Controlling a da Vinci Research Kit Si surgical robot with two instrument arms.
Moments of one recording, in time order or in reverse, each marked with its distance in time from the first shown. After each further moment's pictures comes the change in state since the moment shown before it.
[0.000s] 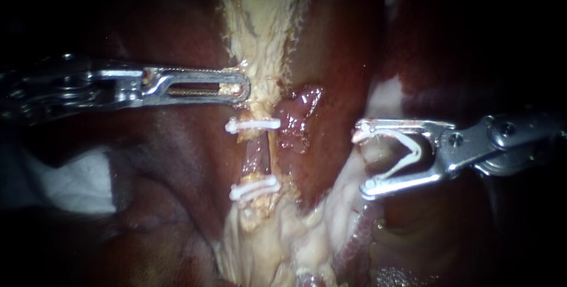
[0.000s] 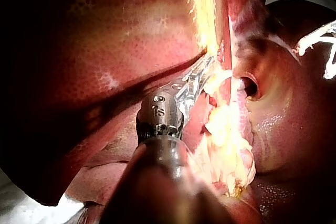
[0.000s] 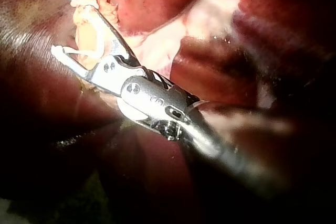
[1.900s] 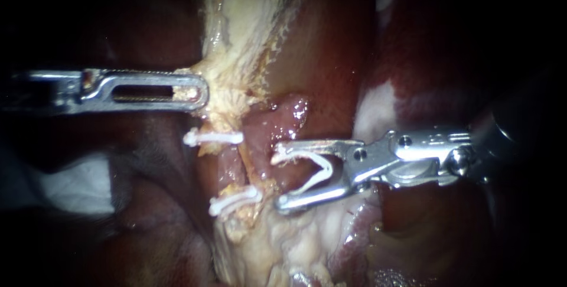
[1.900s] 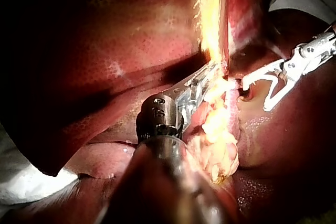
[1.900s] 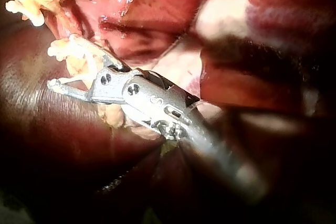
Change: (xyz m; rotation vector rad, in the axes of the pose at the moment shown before) right arm -0.006 0.003 0.012 0.047 -0.062 0.144; left arm -0.004 -0.007 -0.009 0.037 -0.079 -0.058
